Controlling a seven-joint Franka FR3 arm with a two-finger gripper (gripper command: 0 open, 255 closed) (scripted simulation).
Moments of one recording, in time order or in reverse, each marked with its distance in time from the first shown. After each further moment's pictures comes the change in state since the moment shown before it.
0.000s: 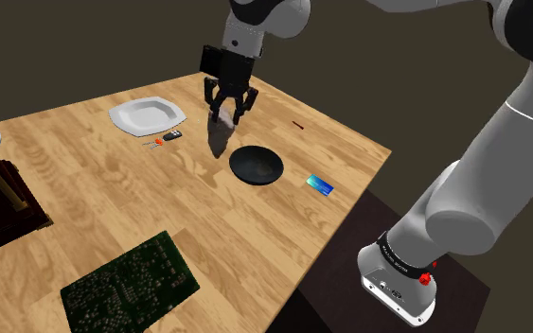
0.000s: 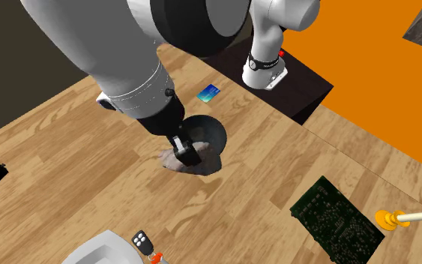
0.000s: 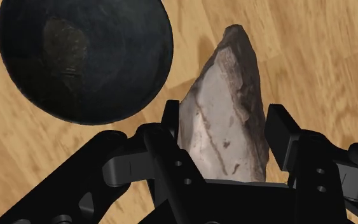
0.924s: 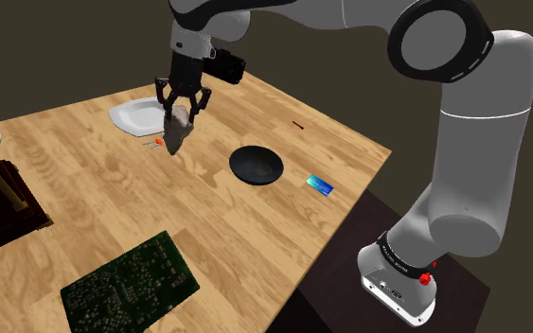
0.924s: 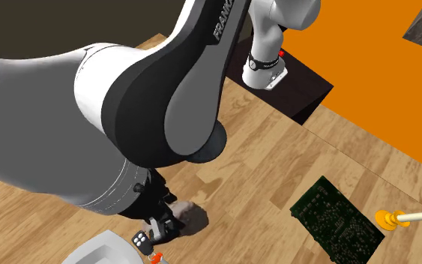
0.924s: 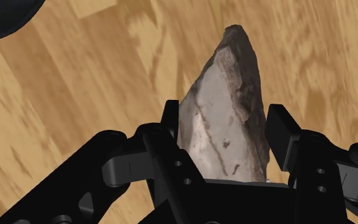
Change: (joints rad) arm 0.080 0.413 0.018 0.491 -0.071 -0.046 0.125
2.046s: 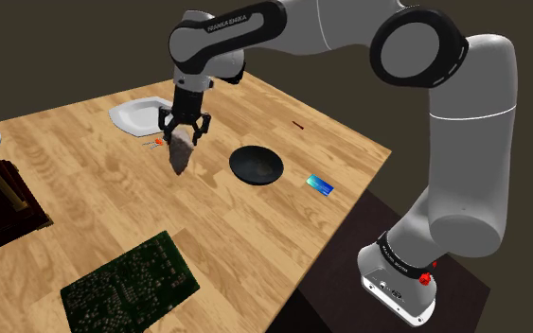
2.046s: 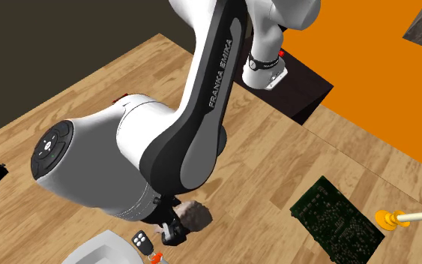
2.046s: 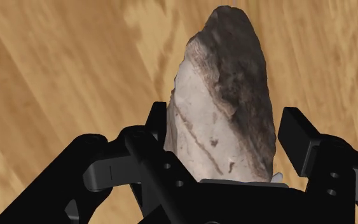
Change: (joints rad) arm 0.007 0.082 0.000 -0.096 0.009 0.174 -0.050
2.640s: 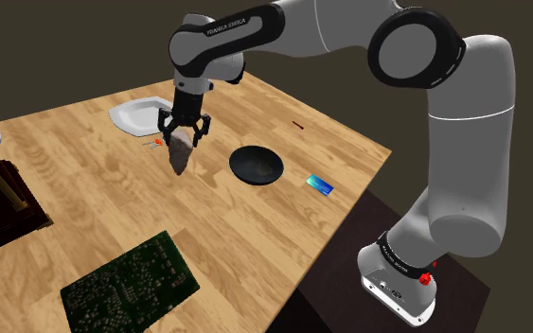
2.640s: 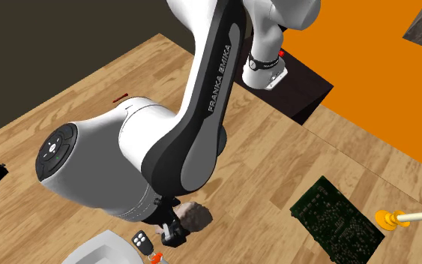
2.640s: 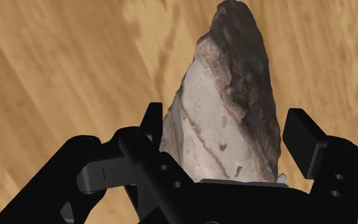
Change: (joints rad) arm 0.000 0.010 0.000 -0.005 0.001 0.019 -0.006
